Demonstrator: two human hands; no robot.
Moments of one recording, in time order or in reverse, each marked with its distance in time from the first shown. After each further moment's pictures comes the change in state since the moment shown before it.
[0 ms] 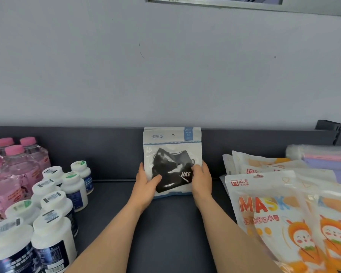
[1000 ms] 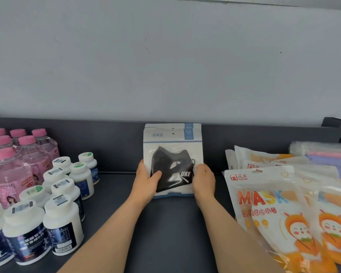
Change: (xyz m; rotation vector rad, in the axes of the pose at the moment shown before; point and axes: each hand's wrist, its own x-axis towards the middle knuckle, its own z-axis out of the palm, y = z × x) left_hand -0.024 0.007 -0.005 0.020 0.074 0.029; right_hand -0.013 0.011 -0.005 -0.065 0.044 -0.036
